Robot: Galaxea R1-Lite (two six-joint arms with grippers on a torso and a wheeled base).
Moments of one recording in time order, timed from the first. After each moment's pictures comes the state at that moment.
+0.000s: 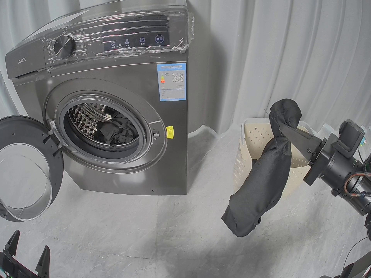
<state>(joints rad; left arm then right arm) 0.00 0.02 -0.02 0.00 0.00 0.00 0.66 1.37 -0.41 -1.15 0.00 0.15</state>
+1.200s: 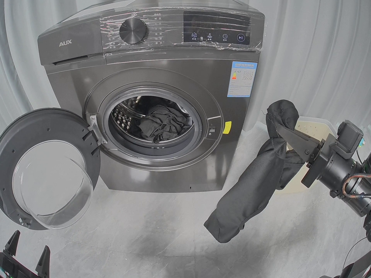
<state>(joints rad) 0.00 0.02 -0.02 0.00 0.00 0.00 0.68 1.38 -0.41 -1.16 0.00 0.15</state>
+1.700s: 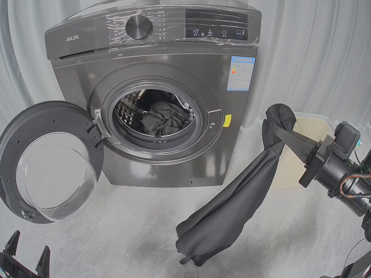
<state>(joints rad) 0.00 0.02 -0.02 0.00 0.00 0.00 0.67 1.40 -0.41 -1.16 0.00 0.15</state>
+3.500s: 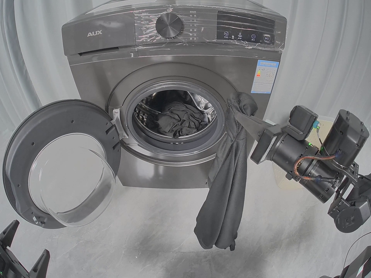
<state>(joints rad) 0.01 0.09 -0.12 -0.06 -0.27 0.00 0.72 1.67 -0.64 -1.22 -0.06 0.22</state>
